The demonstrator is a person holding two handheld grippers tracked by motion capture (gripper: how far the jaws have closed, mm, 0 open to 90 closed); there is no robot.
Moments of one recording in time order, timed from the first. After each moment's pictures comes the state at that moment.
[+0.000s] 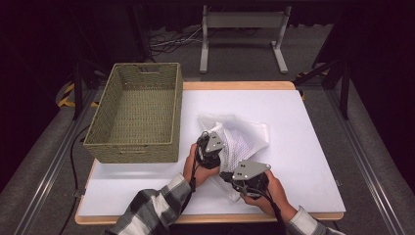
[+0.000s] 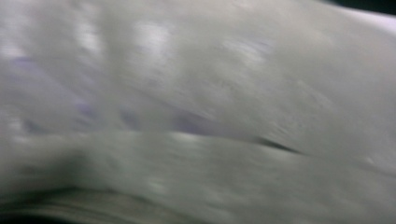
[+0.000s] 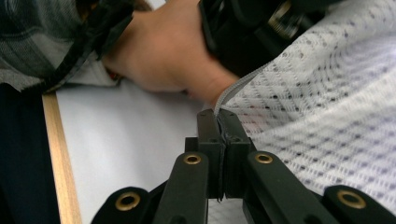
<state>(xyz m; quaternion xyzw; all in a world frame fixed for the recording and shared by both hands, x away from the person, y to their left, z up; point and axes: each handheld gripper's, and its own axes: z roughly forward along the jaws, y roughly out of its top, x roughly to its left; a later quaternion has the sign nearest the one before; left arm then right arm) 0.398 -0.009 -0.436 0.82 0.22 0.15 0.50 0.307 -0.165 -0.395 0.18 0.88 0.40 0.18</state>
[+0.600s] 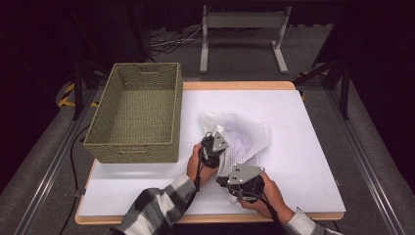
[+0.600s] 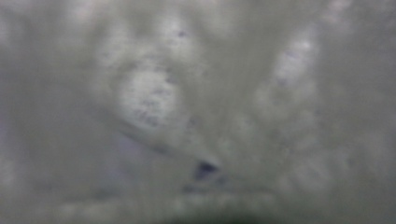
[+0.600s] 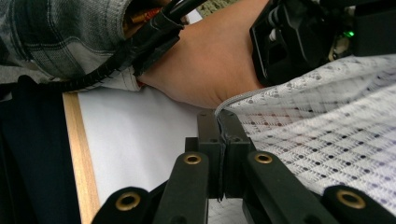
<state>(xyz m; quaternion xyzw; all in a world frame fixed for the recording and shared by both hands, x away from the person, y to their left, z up) 0.411 -0.017 -0.447 0.83 0.26 0.19 0.46 0.302 -0.155 -0.400 0.16 0.89 0.39 0.17</state>
